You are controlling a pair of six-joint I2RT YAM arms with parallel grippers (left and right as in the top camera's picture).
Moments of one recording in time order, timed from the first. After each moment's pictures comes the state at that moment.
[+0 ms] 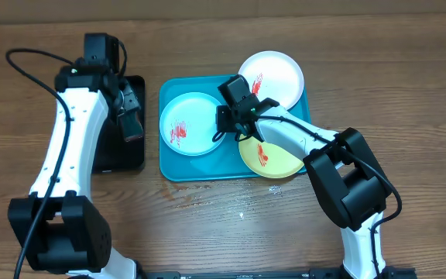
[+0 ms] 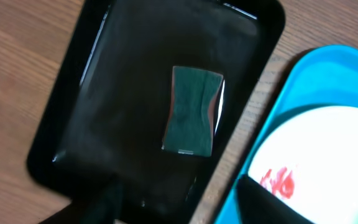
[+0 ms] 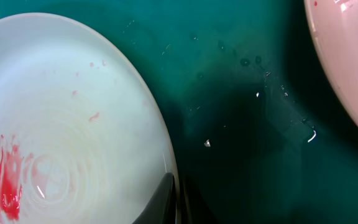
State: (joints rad) left arm 0.01 1.74 1.51 -1.01 -0.20 -0.44; right arm 0.60 2.14 1.44 -0.36 -0.04 0.55
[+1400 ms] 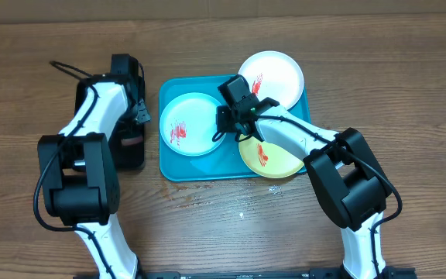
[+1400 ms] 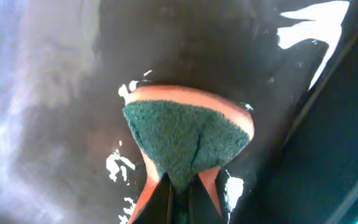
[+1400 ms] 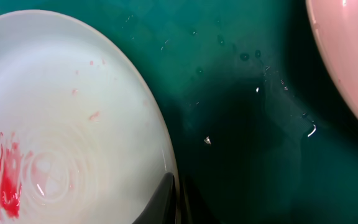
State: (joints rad) left arm 0.01 2.05 1.49 -0.90 -0.23 -0.38; right arm 0.60 2.14 1.44 -0.38 -0.04 0.55
